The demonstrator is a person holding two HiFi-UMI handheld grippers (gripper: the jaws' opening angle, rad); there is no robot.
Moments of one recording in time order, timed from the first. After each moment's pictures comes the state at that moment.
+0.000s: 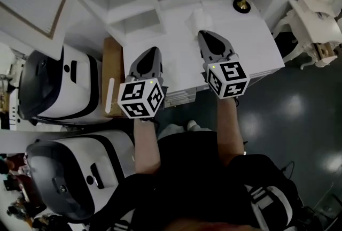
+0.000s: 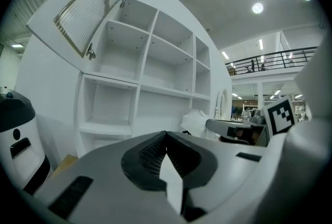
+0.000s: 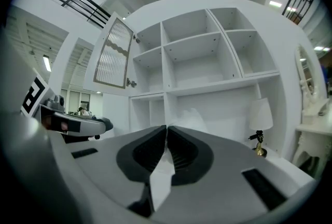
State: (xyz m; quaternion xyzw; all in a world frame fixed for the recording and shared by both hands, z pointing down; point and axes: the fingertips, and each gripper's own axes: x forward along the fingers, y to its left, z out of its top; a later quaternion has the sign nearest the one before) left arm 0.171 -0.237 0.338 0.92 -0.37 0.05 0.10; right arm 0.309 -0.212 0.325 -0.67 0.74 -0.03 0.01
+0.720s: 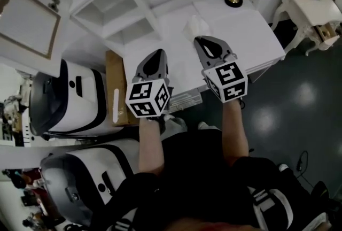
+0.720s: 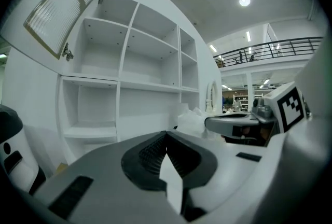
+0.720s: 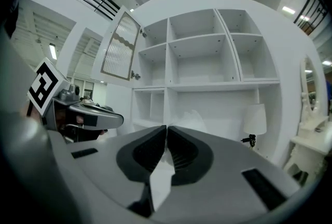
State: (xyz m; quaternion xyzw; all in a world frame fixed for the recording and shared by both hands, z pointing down) left arm 0.229 -0.218 0.343 0.94 -0.33 0.08 0.06; right arm 0.330 -0.180 0.332 -0.66 0.75 -0.02 -0.05
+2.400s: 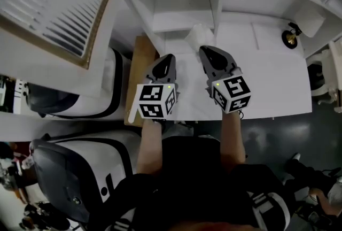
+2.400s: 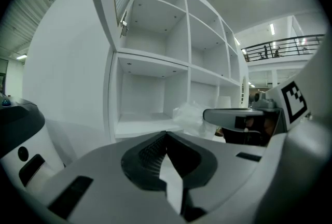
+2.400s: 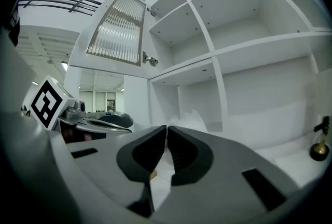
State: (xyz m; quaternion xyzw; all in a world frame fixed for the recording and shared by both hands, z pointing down) left arm 0.073 -0.431 0.389 0.89 -0.43 0.11 0.09; right arm 0.164 -0.415 0.360 -0.55 0.83 -0.06 -0.02
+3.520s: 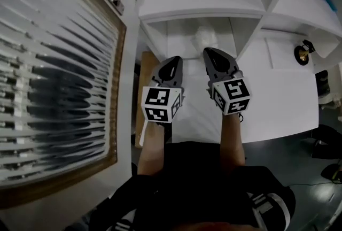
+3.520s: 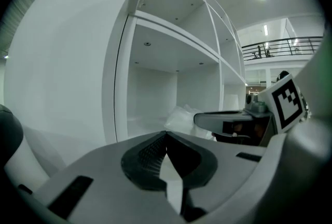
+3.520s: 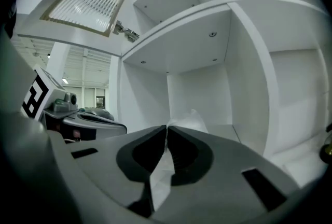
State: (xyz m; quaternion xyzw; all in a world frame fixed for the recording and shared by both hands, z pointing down) left arm 0.059 -0.571 0.399 0.91 -0.39 0.12 0.08; right arm 0.142 -0.565 0.384 -0.59 0.80 -0.07 -0.03
